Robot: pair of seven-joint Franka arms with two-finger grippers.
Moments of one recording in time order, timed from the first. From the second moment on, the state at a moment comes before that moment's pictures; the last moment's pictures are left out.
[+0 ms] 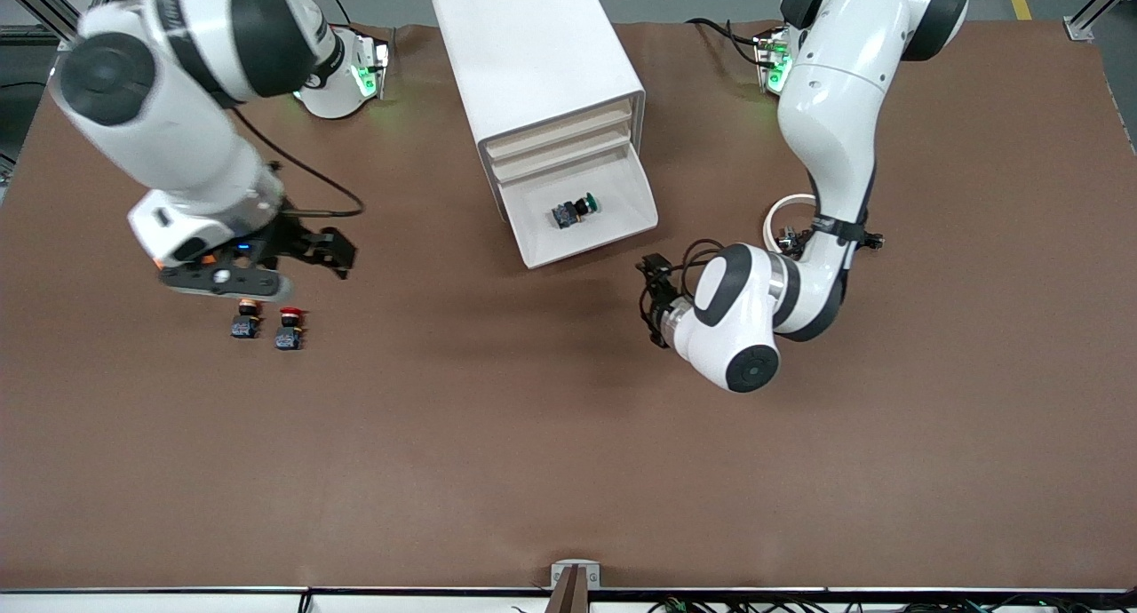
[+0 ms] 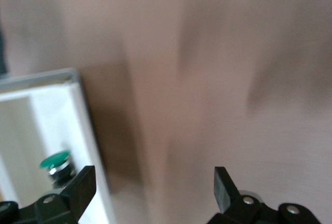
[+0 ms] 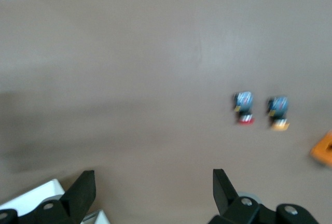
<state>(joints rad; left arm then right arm) -0.51 0.85 0.11 -1.21 -0.53 1.62 -2.00 0.49 0.18 -0.11 -1.59 -0.02 1.74 0.55</state>
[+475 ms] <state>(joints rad) -0.50 0.69 0.33 -1.18 -0.47 1.63 -1.68 0.77 0.27 -0.11 -1.59 -0.01 1.75 1.18</state>
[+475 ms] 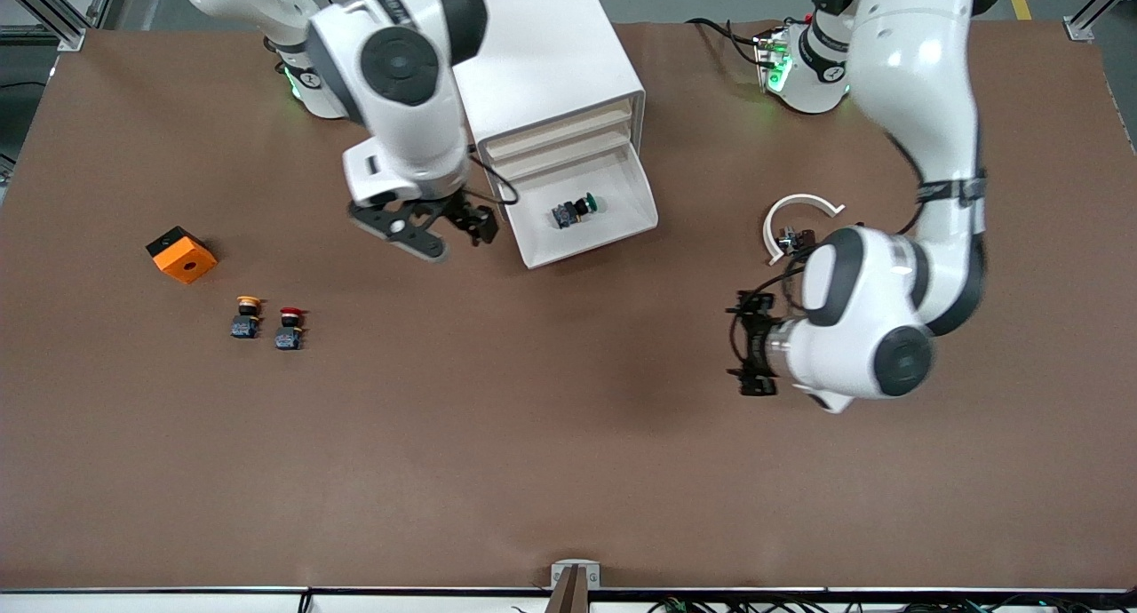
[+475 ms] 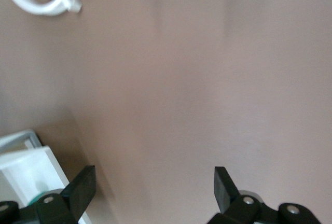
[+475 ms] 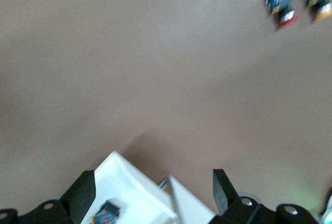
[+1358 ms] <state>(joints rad) -0.46 0.47 0.35 -1.20 -0.27 1.60 -1.05 0.90 0.50 -0.11 -1.59 0.15 1.96 1.47</state>
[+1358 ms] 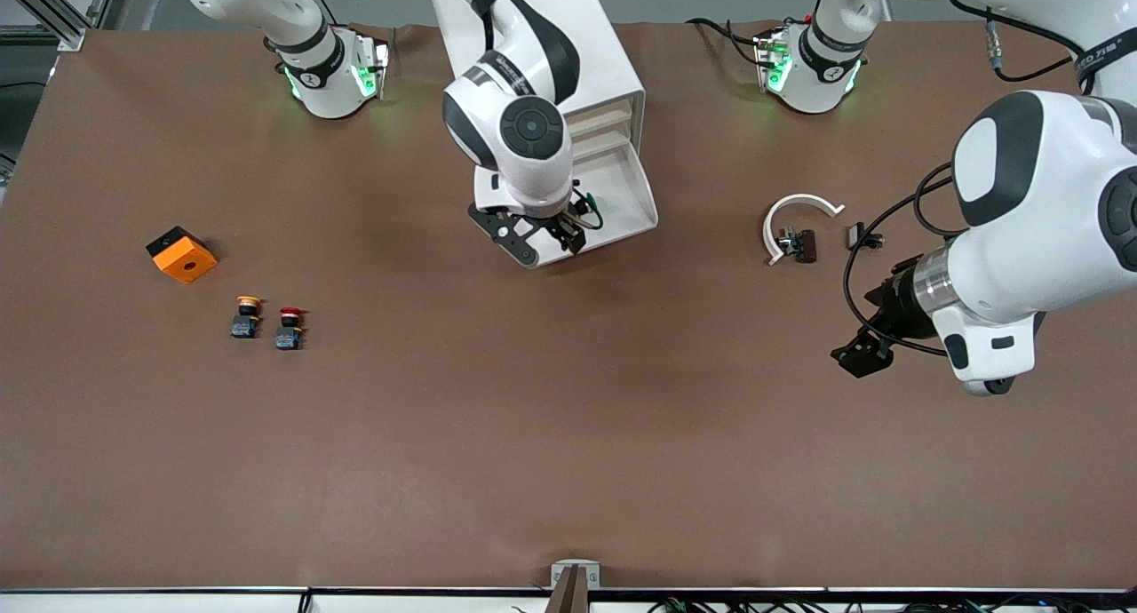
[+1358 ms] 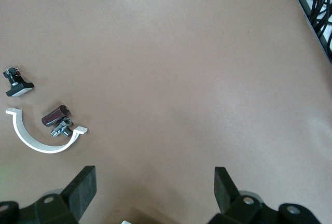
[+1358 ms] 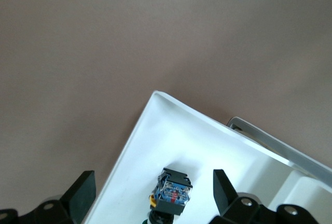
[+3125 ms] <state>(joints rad) -0.50 0.41 0.32 -1.22 -0.27 1.53 -1.03 0.95 0.60 -0.11 -1.59 0.26 1.97 1.51</state>
